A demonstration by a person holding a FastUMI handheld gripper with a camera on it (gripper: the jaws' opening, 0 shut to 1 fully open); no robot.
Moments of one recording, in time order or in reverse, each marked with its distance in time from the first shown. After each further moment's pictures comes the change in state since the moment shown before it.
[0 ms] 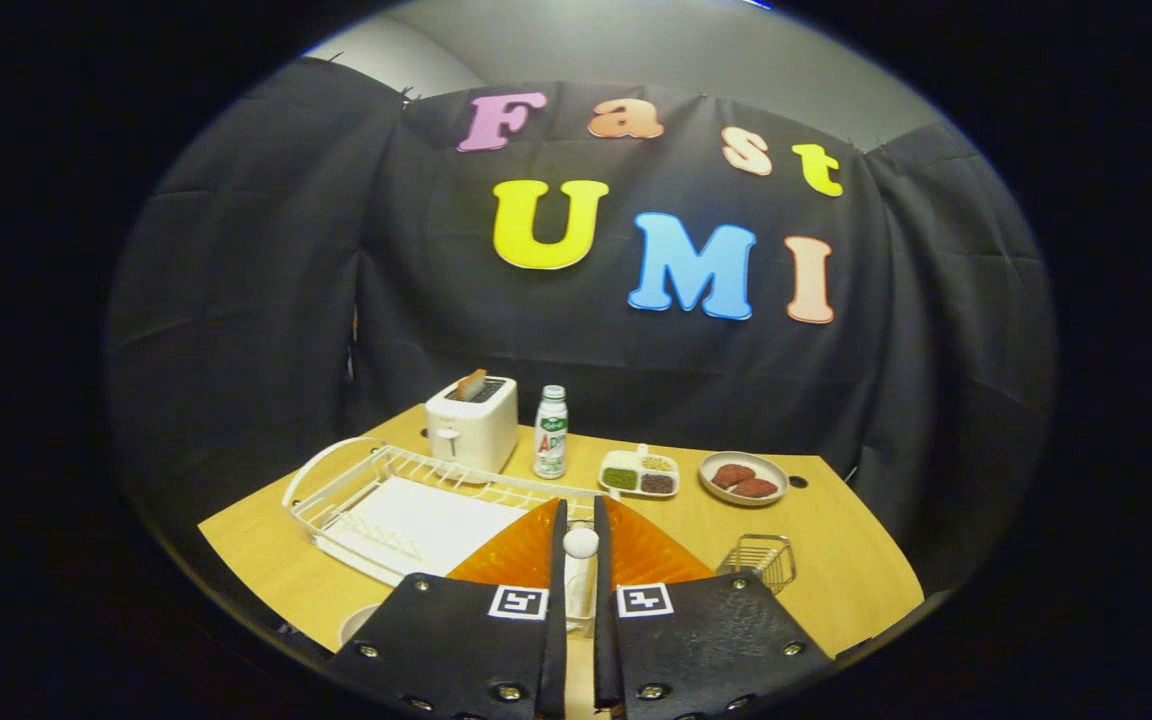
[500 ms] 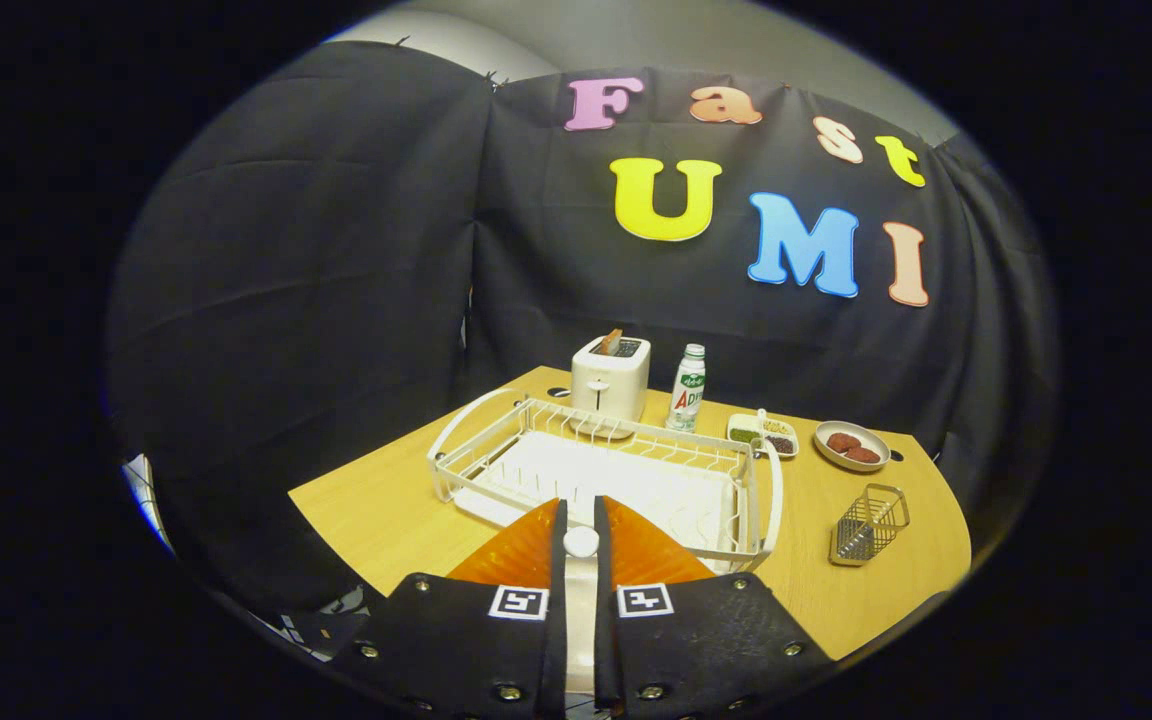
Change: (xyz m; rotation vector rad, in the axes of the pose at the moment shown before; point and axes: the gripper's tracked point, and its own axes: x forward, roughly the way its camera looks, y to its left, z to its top) arm -0.046 0.119 -0.063 -0.051 0.084 0.228
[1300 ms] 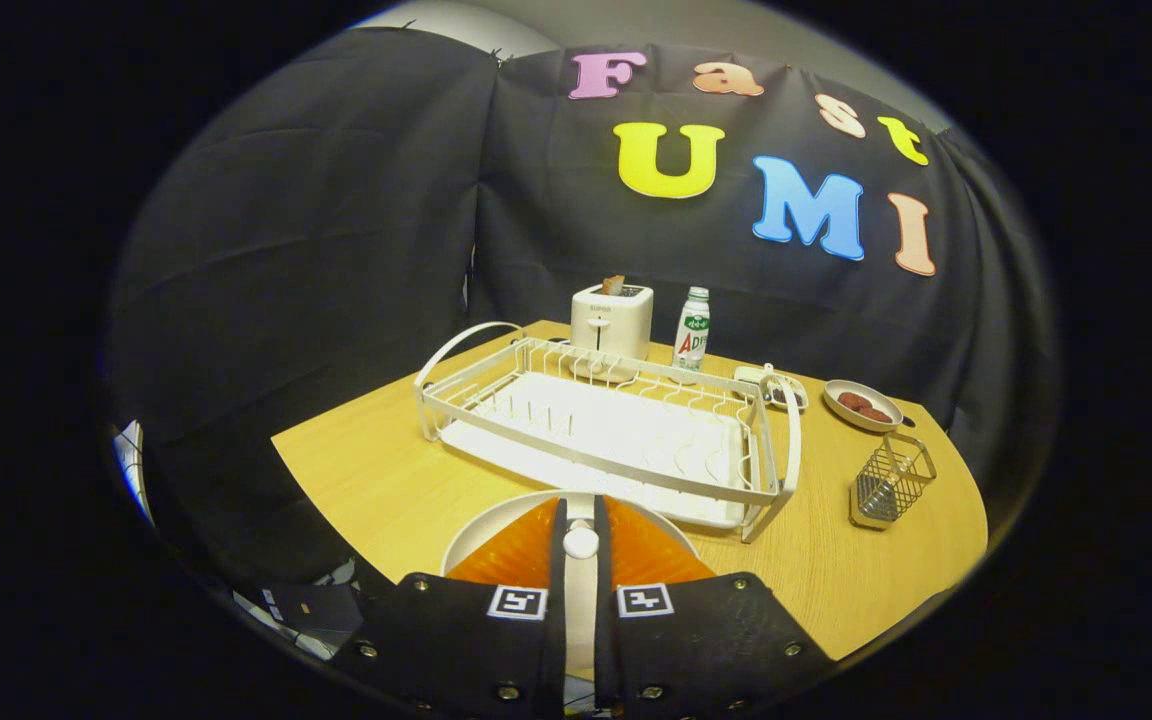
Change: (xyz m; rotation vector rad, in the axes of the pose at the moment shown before) arm 0.009 -0.020 -0.082 -0.004 0.100 0.010
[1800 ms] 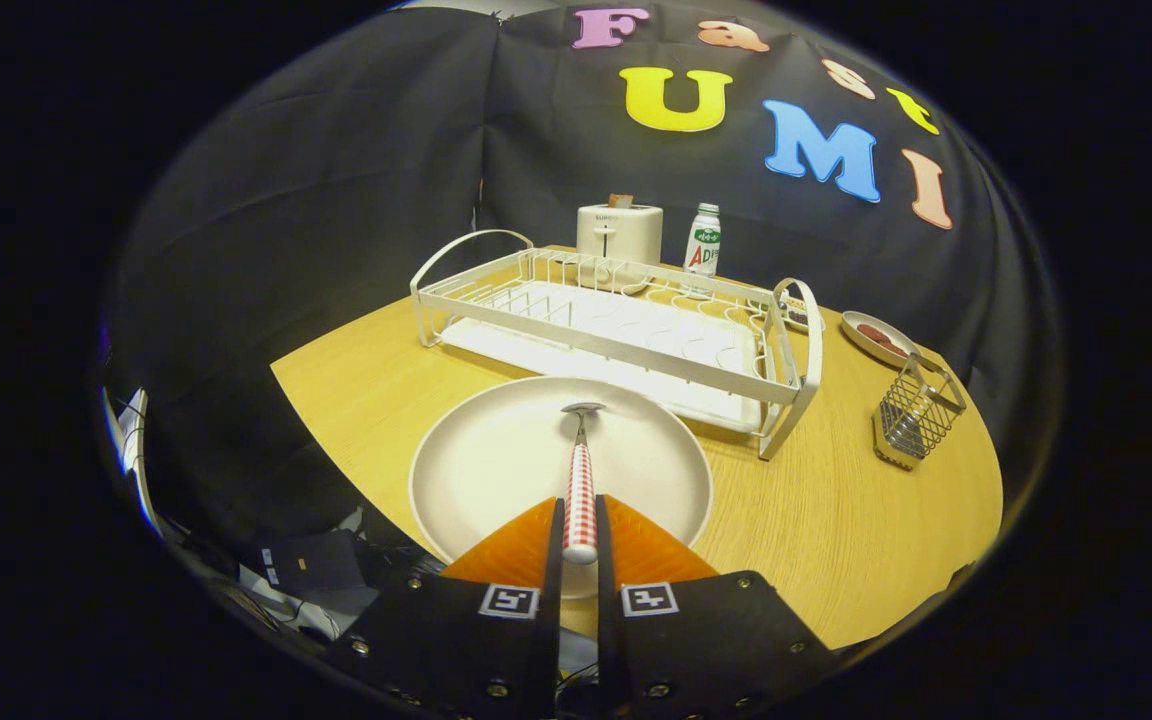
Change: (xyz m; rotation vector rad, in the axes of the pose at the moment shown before) arm -0.003 -0.006 -0.069 -0.003 0.149 0.064
